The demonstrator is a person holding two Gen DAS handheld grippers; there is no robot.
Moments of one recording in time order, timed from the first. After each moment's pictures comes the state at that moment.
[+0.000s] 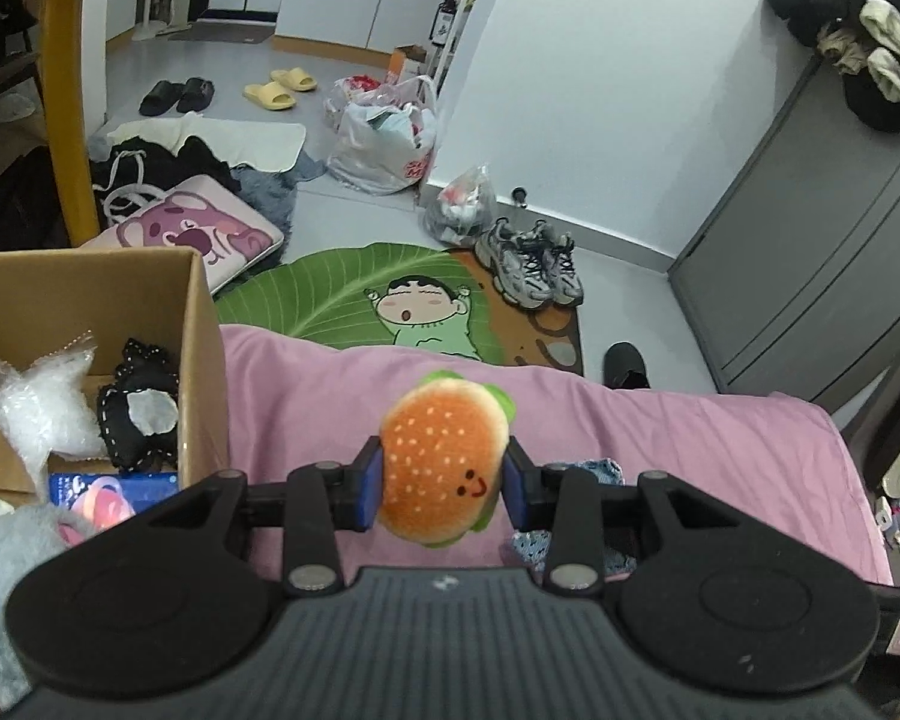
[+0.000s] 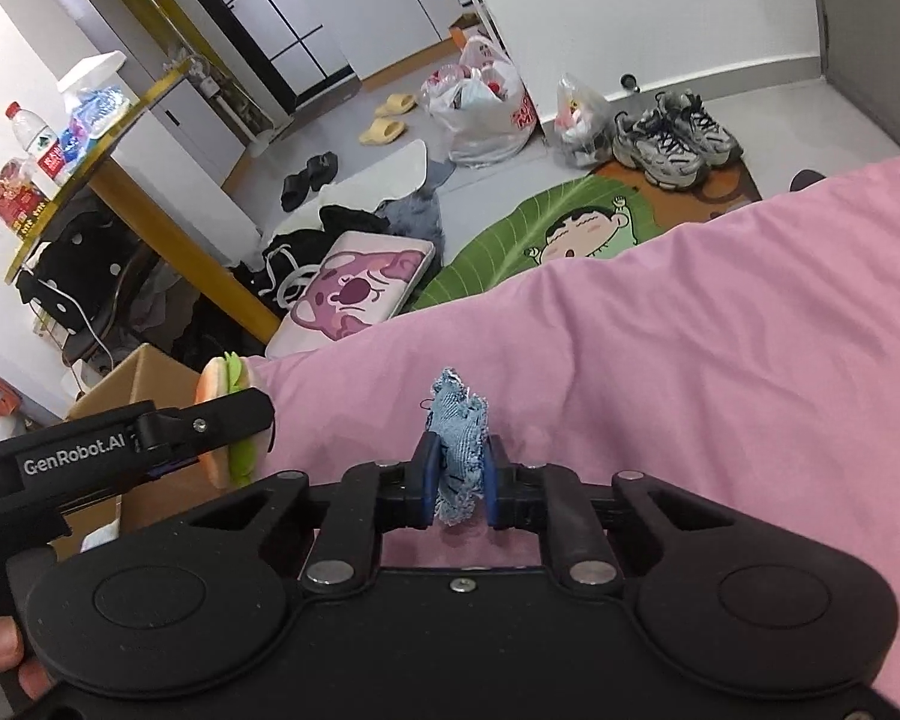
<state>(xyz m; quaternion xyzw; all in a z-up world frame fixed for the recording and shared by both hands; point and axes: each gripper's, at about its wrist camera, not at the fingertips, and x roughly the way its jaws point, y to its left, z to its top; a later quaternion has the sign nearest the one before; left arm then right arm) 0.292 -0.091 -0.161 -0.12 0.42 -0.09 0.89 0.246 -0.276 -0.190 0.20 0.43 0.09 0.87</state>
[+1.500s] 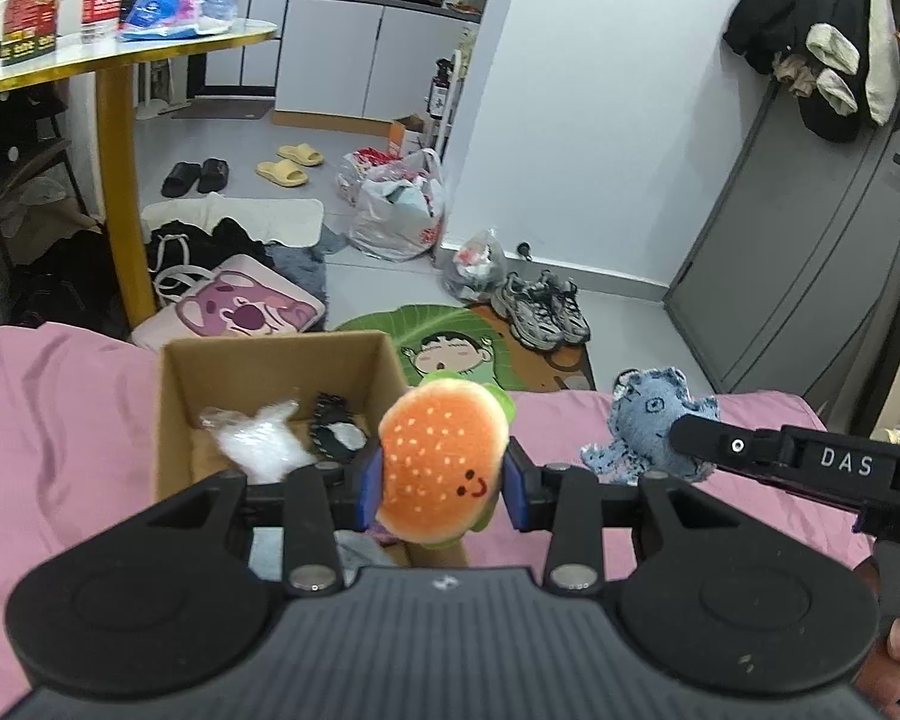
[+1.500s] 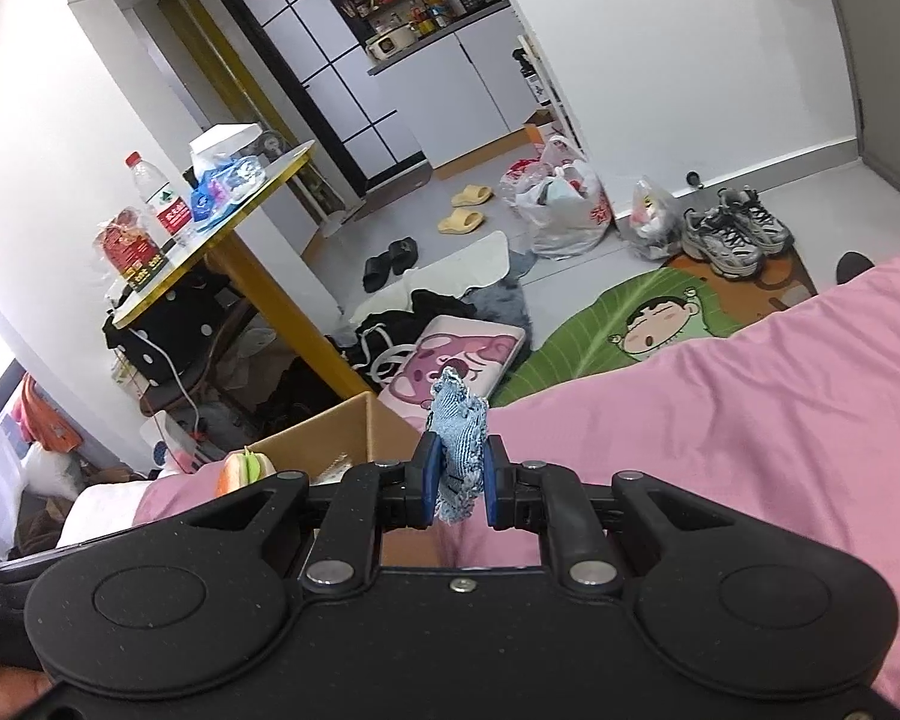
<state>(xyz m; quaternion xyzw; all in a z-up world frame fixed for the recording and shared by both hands) 0.209 0.004 -0.085 -0.08 0.37 -0.10 0.92 0.192 -0.215 -0.109 0.22 0.34 0.13 0.91</state>
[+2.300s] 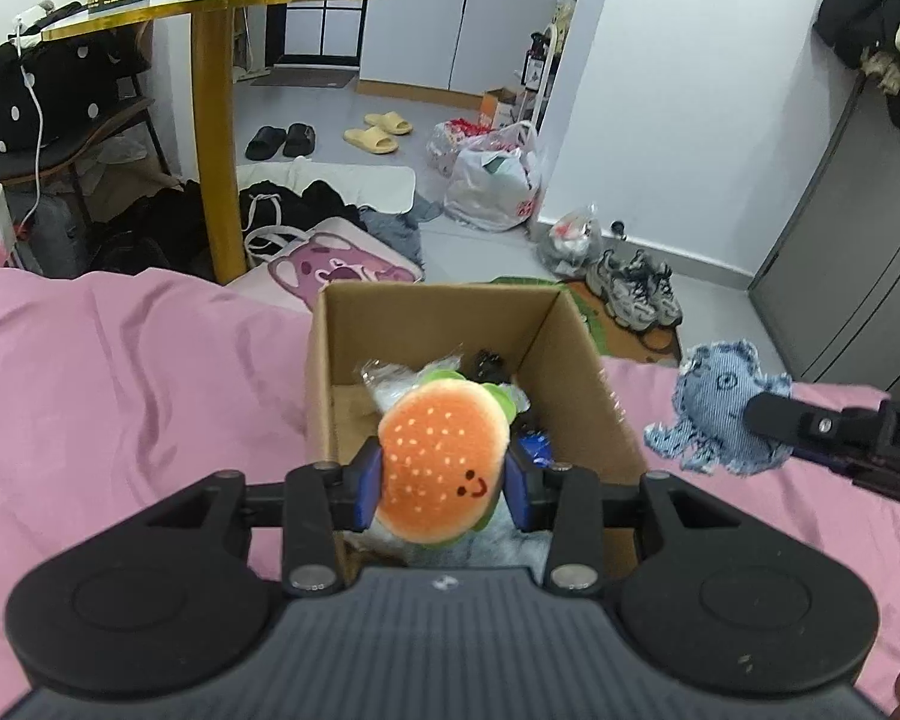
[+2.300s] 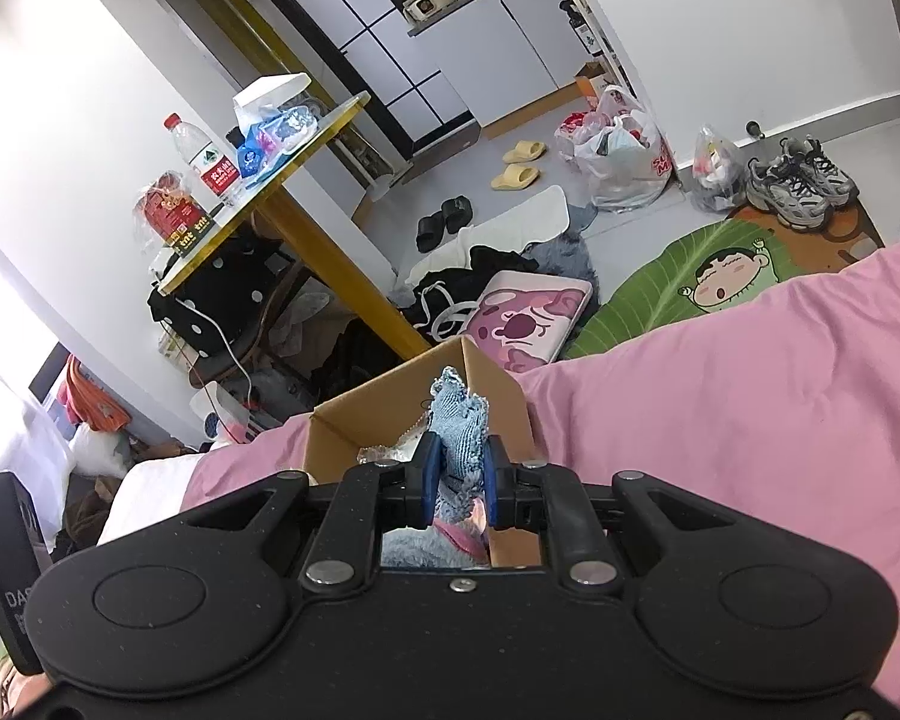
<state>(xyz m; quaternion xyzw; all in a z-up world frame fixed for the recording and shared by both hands) 0.215 0.065 -0.118 -0.07 0.40 -0.02 0.91 0.202 -0.167 -0.124 0.25 0.36 0.18 0.88</state>
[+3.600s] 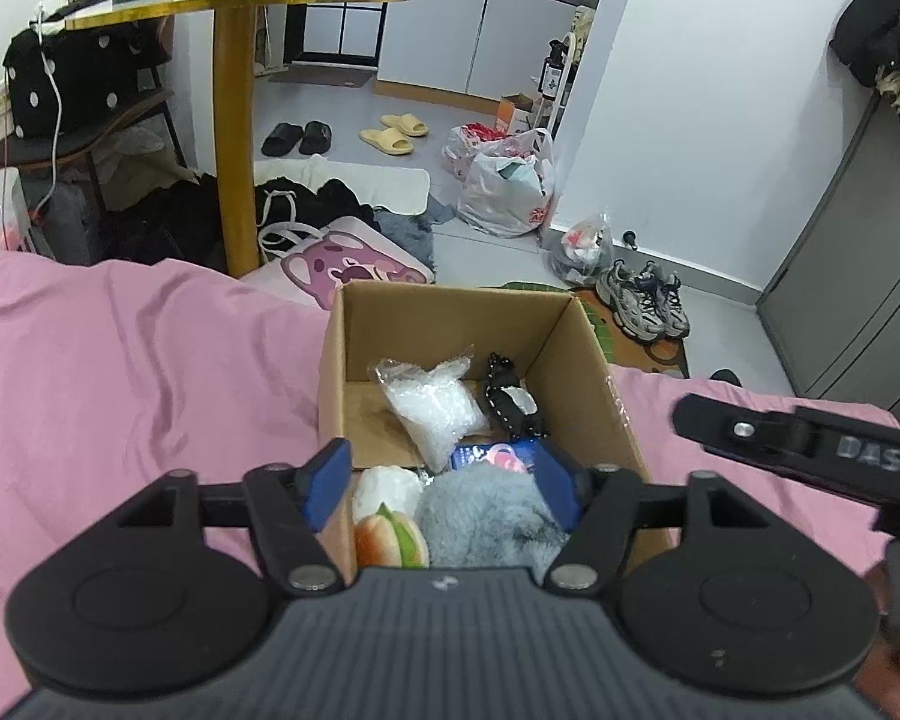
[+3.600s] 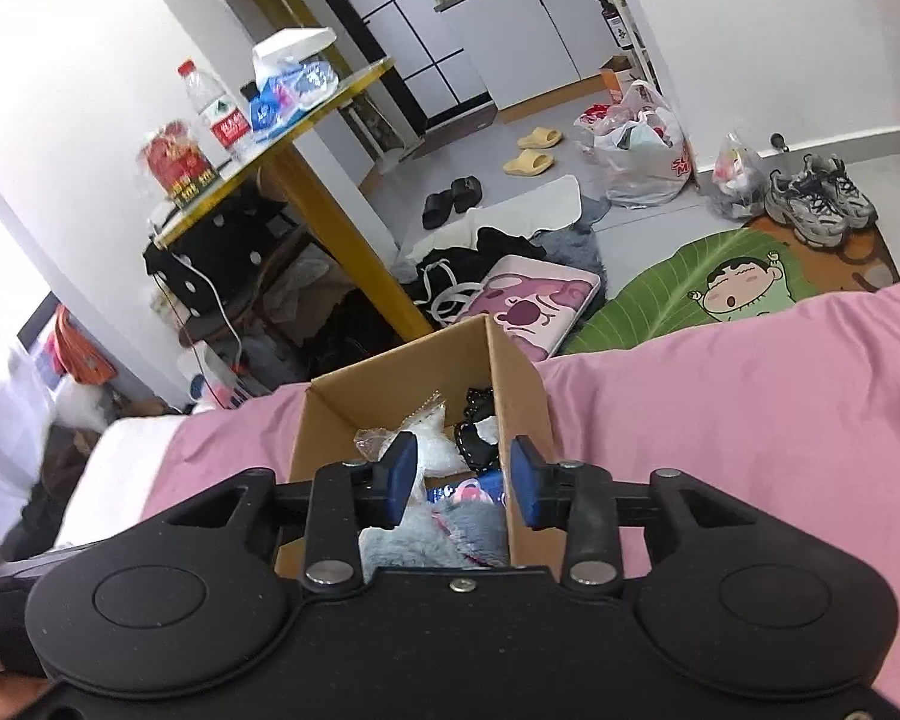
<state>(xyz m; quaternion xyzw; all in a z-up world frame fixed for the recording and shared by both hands) 0.208 0.069 -0.112 -0.09 0.40 0.00 0.91 0.208 -0.146 -0.128 0.20 0.37 0.19 0.89</state>
